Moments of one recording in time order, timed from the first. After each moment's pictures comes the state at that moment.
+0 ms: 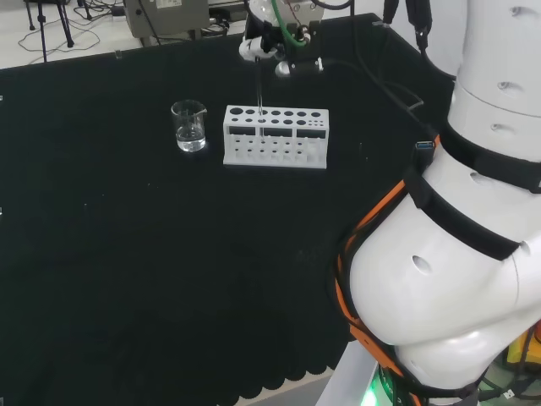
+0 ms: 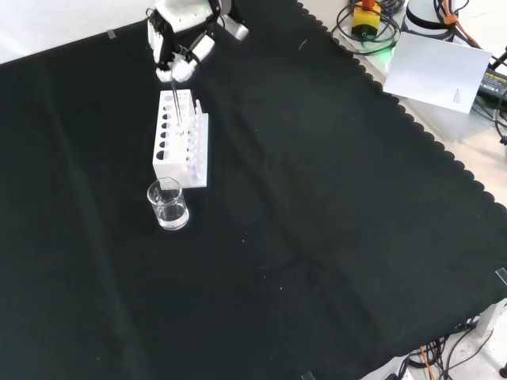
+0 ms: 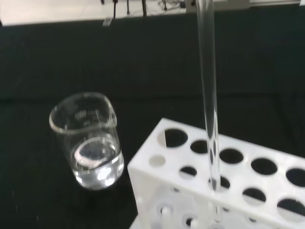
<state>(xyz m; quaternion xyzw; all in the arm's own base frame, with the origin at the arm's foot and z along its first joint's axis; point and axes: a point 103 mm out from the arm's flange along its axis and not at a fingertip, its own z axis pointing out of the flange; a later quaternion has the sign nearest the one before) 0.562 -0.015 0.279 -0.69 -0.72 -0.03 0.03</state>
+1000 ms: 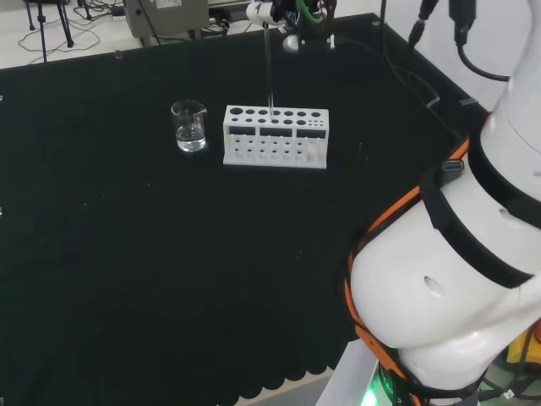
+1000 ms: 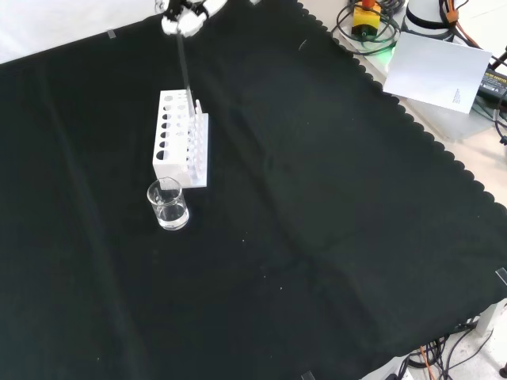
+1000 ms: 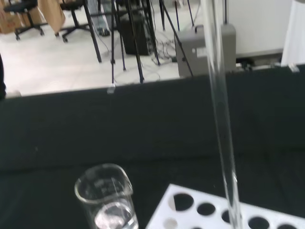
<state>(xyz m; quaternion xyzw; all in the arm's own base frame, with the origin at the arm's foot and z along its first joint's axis) 0.523 -0.015 0.353 -0.70 -0.70 -0.10 -0.01</state>
